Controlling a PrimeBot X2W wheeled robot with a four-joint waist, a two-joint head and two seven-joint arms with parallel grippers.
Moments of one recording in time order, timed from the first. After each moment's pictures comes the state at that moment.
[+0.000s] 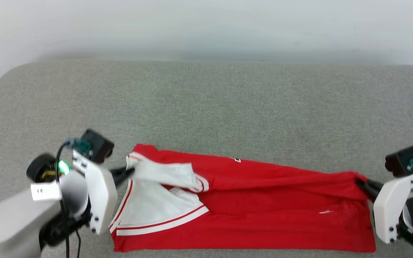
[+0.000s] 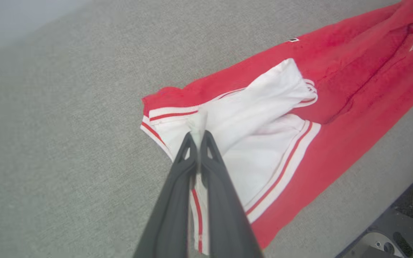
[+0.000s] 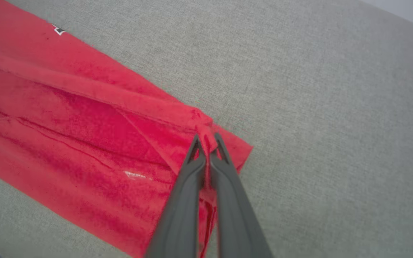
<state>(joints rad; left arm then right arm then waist) -0.85 0.90 -1.28 0.11 -1.12 0.03 0.16 -0.24 -0.57 0.31 0.16 0.54 0.13 0.45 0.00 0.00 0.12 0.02</state>
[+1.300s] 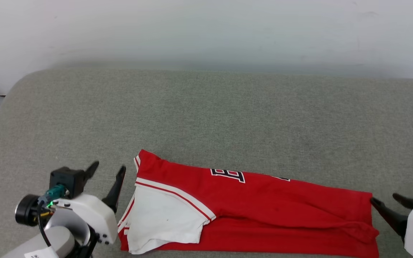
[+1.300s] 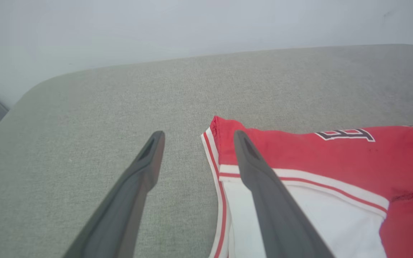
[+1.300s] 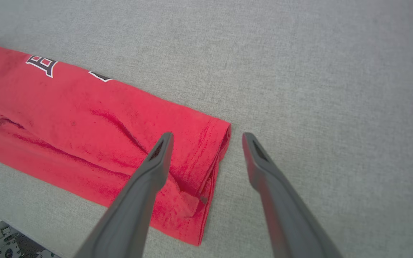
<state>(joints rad) -0.47 0.82 -1.04 0.12 -1.07 0.35 -0.26 -0.07 -0.60 0.14 0.09 0.71 0.13 0.48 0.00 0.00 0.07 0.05</state>
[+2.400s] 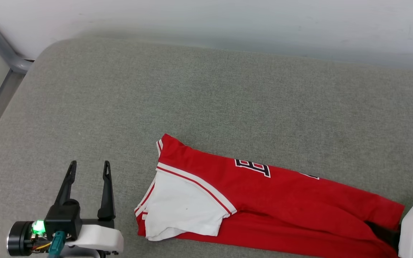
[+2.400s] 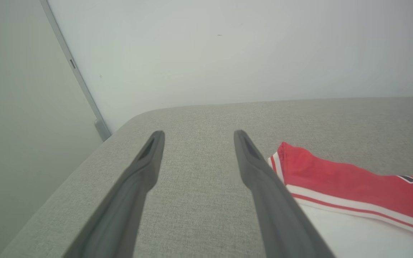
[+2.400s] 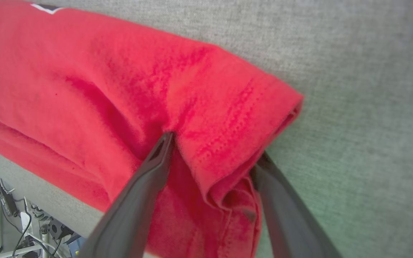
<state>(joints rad) -0.01 0.35 -0.23 -0.02 -0.25 0.29 -0.26 -0.09 -0.55 0.16 0.29 0.84 0.13 0.69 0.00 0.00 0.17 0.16</state>
